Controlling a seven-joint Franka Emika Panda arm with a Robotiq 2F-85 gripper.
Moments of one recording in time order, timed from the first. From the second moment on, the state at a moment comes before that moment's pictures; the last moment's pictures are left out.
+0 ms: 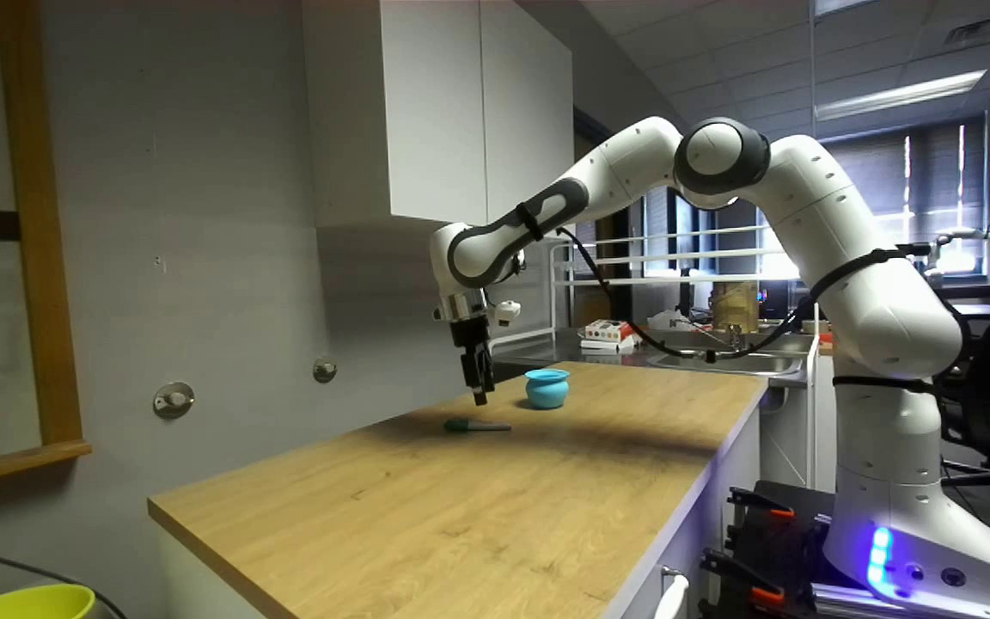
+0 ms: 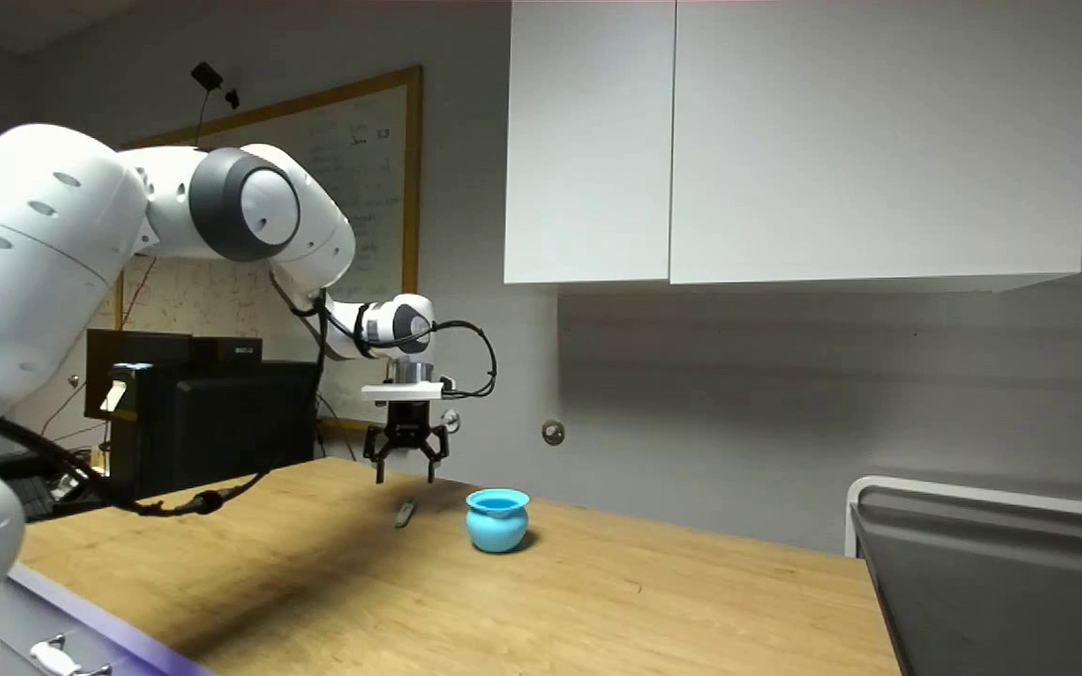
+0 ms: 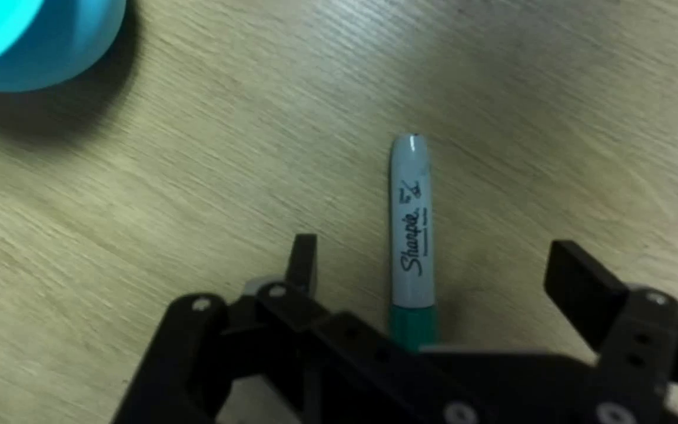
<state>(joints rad) 0.10 0.45 0.11 -1.61 -0.16 1.90 -0.22</state>
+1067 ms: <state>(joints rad) 0.11 0.60 0.10 -1.52 -0.15 1.94 -0.22</state>
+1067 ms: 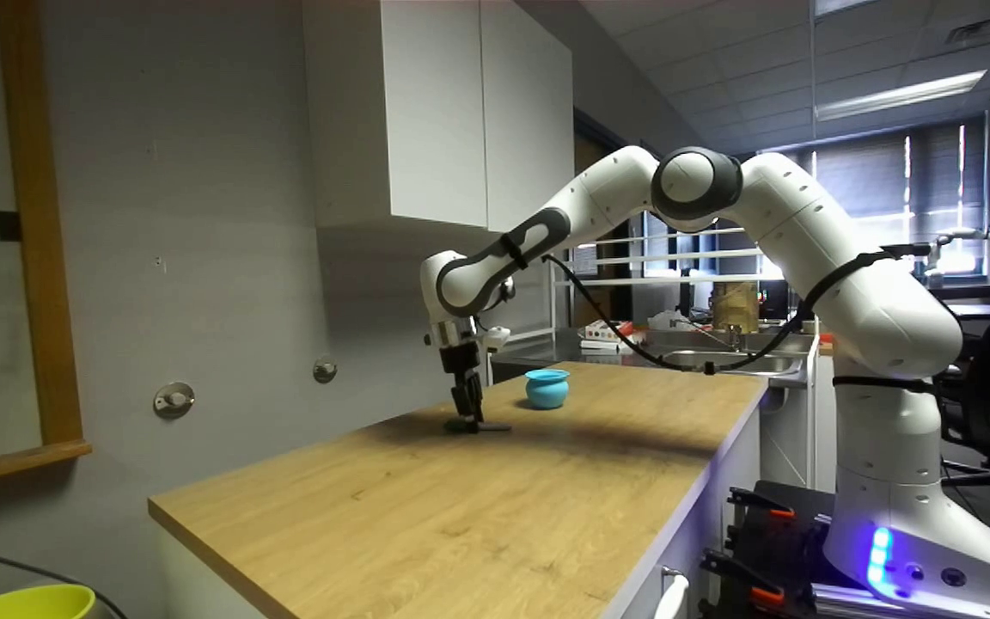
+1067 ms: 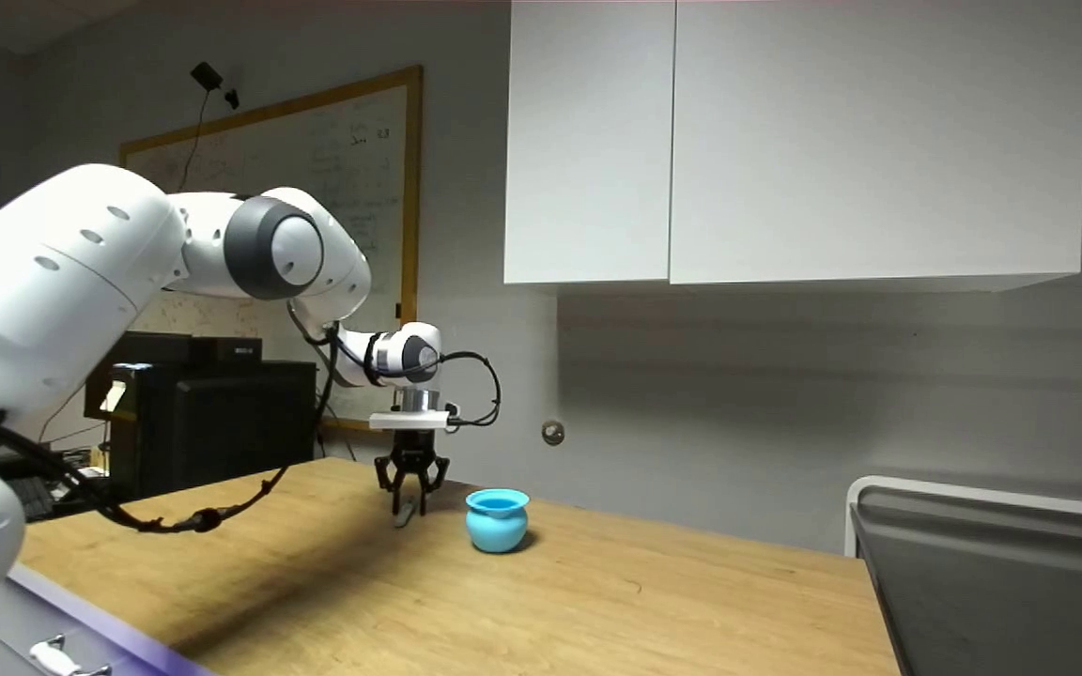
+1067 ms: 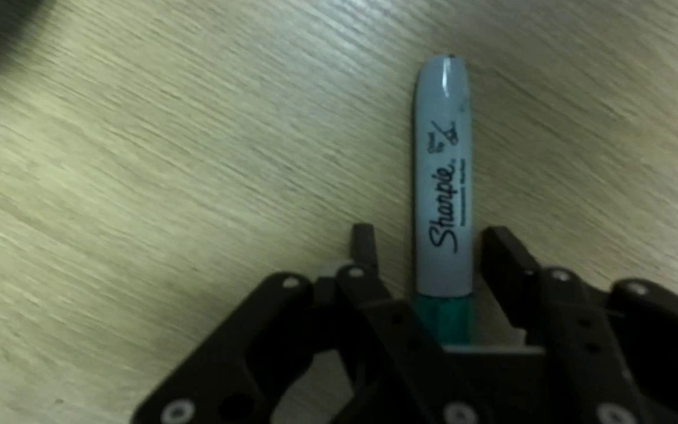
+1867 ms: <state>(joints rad) 0.12 0.53 0.10 -1.52 -0.16 1.90 -0.20</state>
